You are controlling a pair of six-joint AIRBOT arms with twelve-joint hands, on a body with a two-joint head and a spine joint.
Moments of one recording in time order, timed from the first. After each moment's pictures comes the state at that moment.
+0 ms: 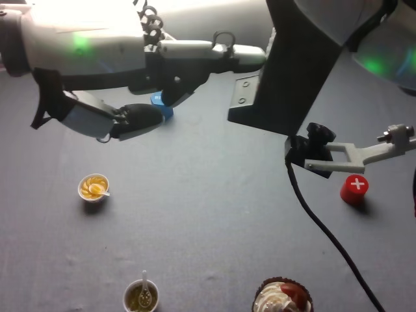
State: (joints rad) left arm 0.23 -0.62 1.30 1.19 -0.96 -0.13; right arm -0.39 -1.15 0.85 0.43 1.55 -0.04
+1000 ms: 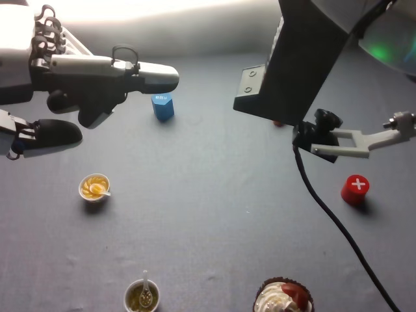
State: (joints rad) left arm 0.33 -0.46 1.34 1.17 -1.24 -0.18; right arm -0.39 -1.14 0.89 0.44 1.54 -0.03
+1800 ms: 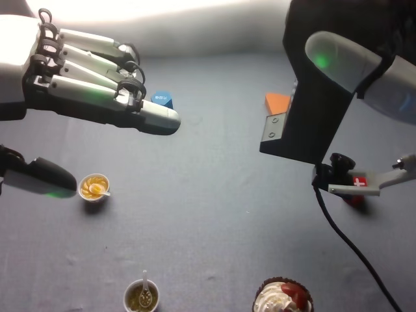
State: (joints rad) left arm 0.30 -0.47 1.35 1.25 -1.33 -0.24; right arm -0.54 -1.19 0.99 0.43 1.57 0.01
